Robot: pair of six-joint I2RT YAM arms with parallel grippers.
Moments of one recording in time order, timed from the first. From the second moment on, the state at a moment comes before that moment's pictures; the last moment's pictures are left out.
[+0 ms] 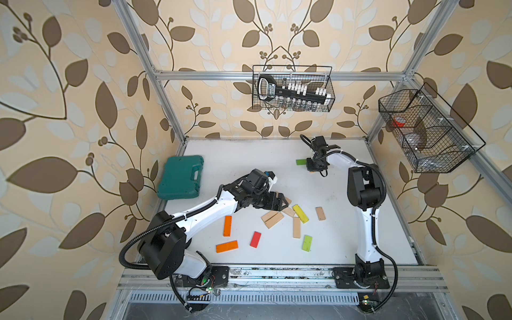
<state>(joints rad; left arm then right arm) -0.68 1.43 0.99 -0.43 0.42 -0.55 0.18 2.30 1.82 -0.72 0.04 0.17</state>
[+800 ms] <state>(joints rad) -0.68 1.30 0.99 -0.52 0.38 -0.55 0.24 2.11 1.80 -0.86 0.12 0.19</state>
